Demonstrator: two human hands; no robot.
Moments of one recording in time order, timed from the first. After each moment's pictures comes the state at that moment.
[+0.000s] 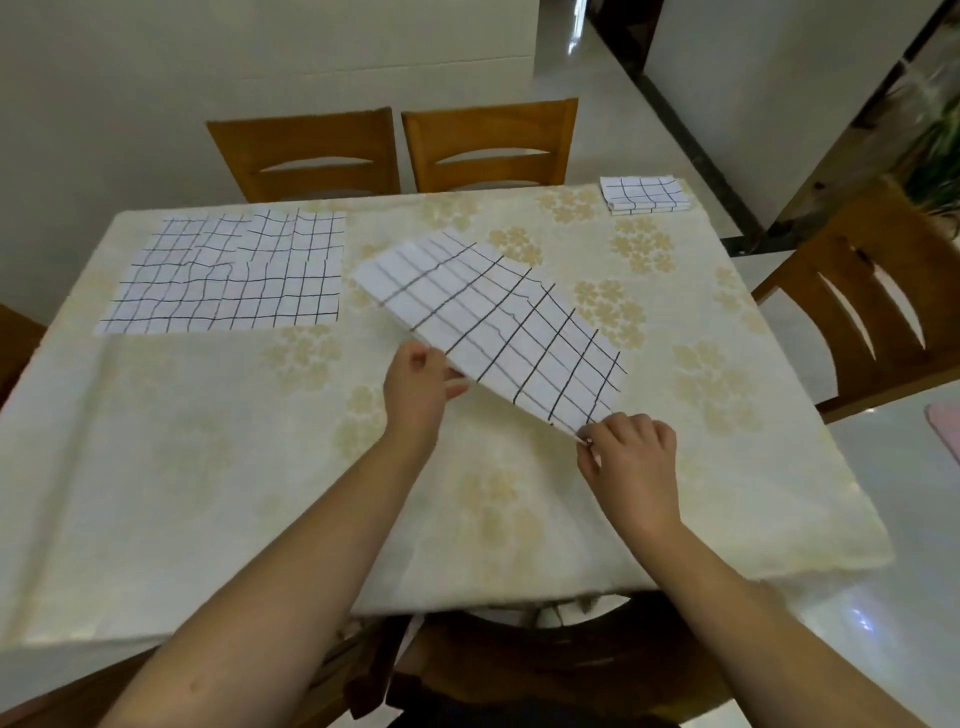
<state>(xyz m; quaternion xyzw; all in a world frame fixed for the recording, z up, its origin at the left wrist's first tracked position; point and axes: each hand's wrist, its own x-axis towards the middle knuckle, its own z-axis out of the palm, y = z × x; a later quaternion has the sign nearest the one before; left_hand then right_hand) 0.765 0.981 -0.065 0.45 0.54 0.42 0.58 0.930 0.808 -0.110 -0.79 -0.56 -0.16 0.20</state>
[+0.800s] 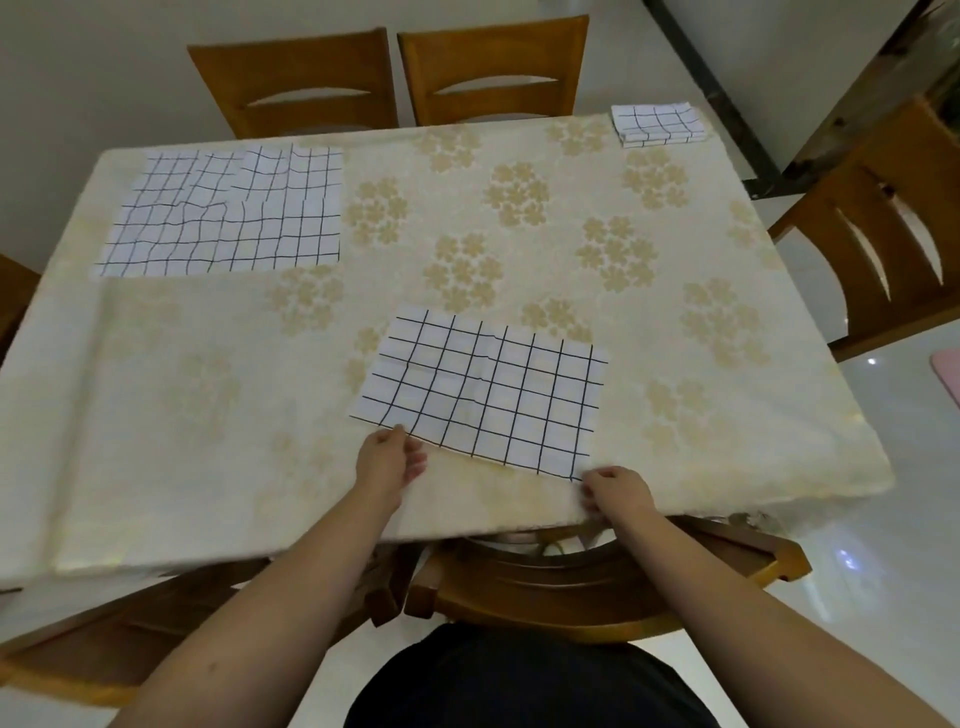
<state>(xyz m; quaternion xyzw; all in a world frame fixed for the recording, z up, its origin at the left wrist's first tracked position) 0.656 0.920 -0.206 0.30 0.69 0.24 0.62 0.892 0.751 -0.195 -0.84 -0.10 0.45 0.26</state>
